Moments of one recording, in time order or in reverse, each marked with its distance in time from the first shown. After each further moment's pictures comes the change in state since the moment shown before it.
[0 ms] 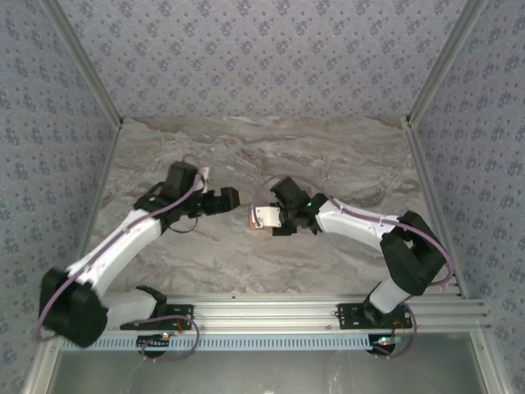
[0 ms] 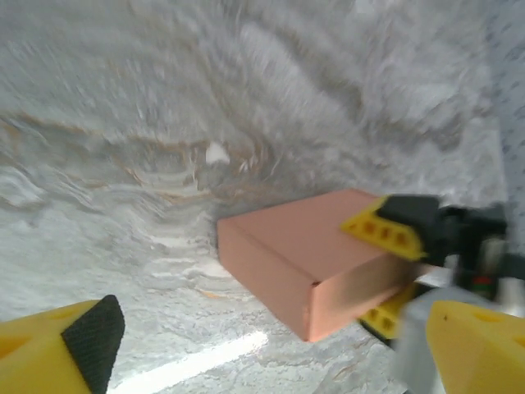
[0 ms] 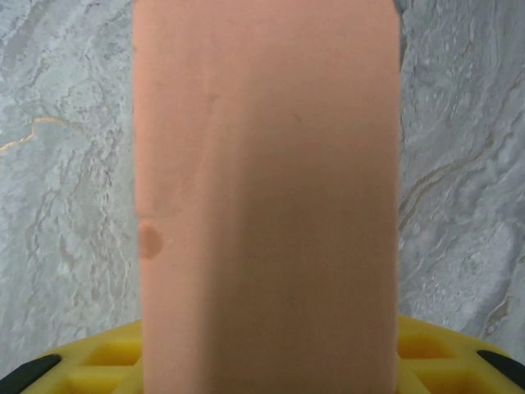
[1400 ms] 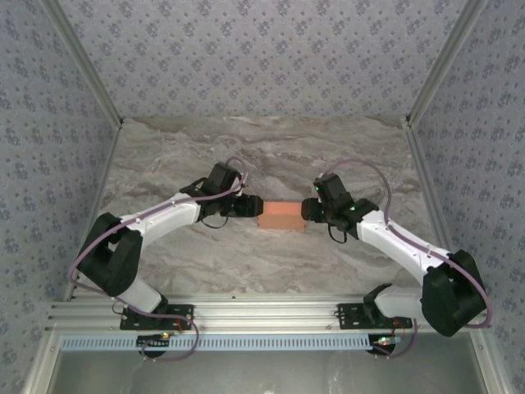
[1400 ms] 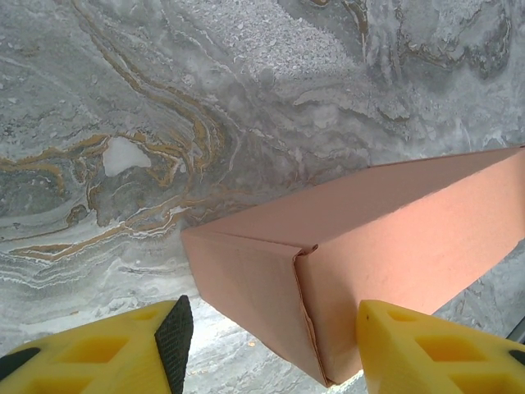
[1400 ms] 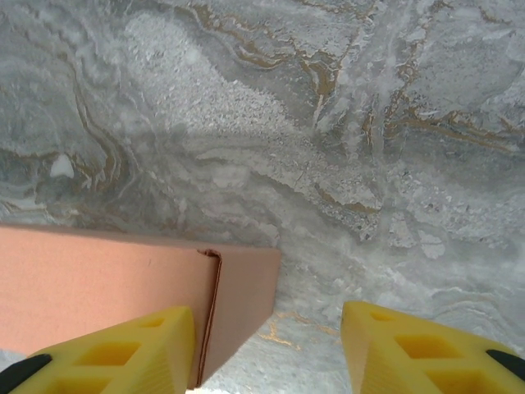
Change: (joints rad) left arm -0.188 0.432 0.081 0.210 0.000 0.055; right arm -0.254 -0.324 -0.145 -0.118 0.123 1.393
